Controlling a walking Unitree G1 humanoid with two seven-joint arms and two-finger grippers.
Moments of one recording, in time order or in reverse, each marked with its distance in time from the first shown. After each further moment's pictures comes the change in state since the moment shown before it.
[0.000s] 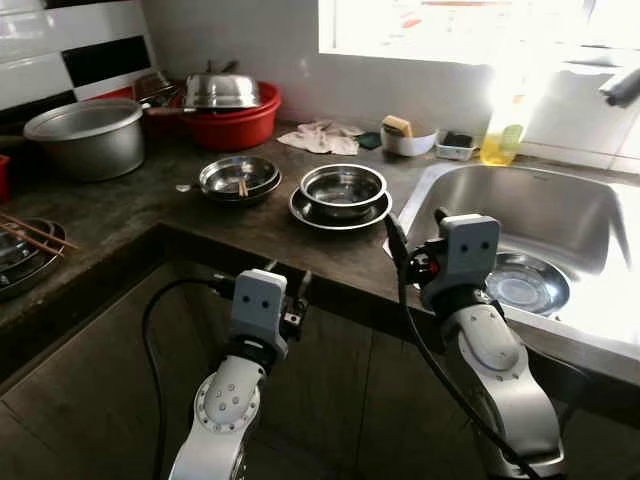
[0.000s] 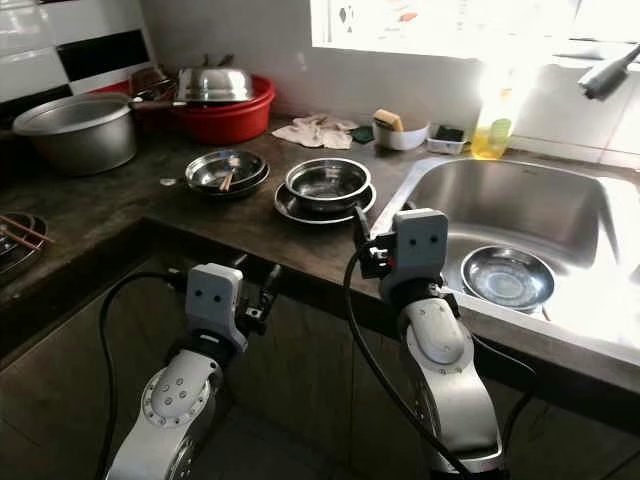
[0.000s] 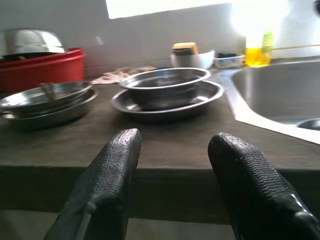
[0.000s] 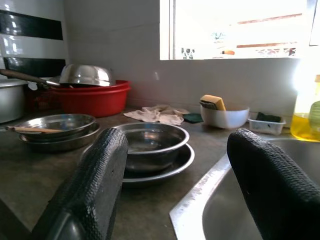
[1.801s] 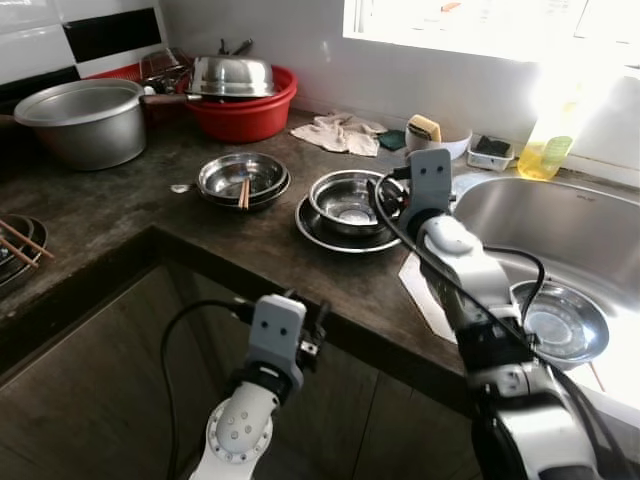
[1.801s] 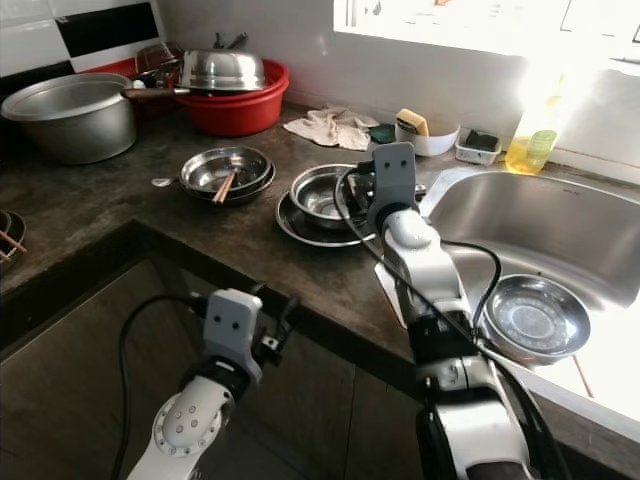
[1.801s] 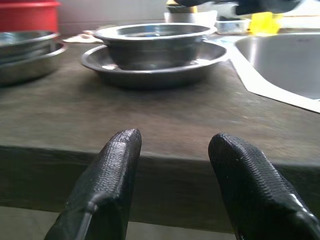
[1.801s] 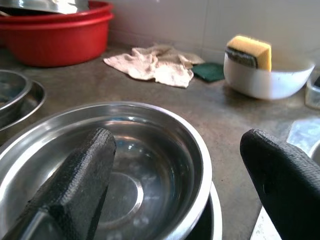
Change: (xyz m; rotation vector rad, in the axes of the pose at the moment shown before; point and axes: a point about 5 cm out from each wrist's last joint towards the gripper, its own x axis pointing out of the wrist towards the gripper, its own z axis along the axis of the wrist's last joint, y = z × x) left arm -0.022 -0.026 -0.017 -0.030 0.065 -0.125; right arm 0.115 -0.015 -0.006 0.038 0.318 -0.060
